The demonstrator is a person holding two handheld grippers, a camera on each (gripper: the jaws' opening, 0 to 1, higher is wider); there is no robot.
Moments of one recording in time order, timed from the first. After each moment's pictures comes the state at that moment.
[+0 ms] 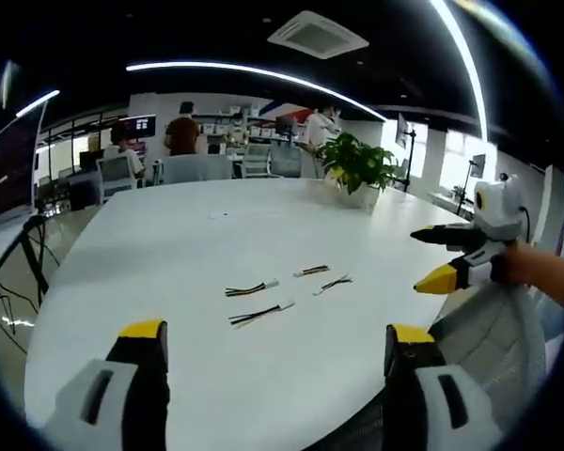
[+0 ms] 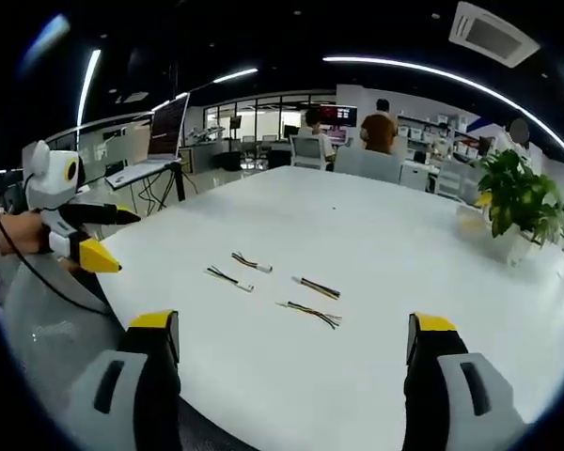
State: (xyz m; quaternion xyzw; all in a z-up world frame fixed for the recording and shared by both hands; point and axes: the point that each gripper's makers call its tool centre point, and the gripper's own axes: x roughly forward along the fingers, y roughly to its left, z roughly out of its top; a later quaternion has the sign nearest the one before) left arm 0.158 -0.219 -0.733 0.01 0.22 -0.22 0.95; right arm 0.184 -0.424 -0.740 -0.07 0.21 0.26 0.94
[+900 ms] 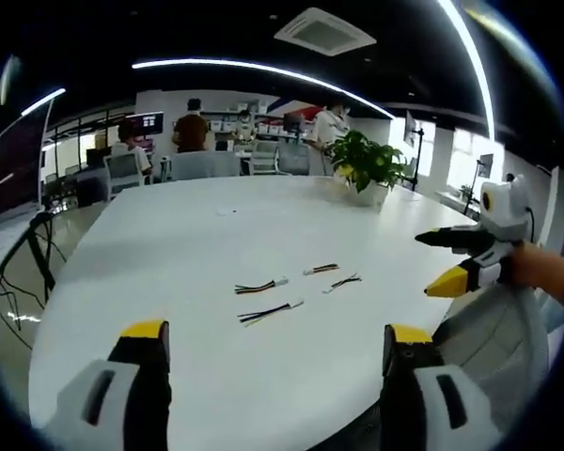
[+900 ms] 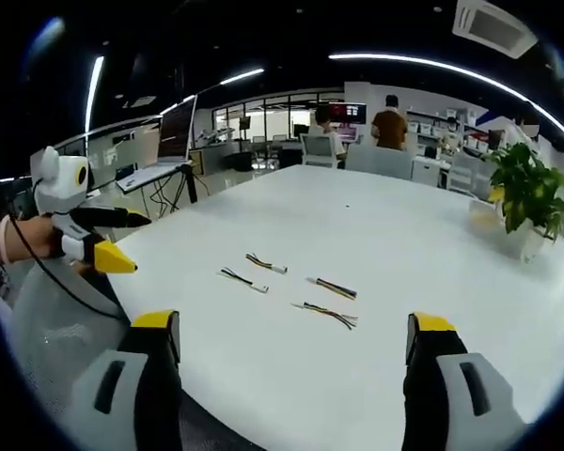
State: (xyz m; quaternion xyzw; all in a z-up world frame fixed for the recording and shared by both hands) left arm 0.163 -0.210 -0.736 0.01 0.22 -0.20 0.95; right arm 0.181 -0.412 -0.744 -0.06 0.22 0.30 0.93
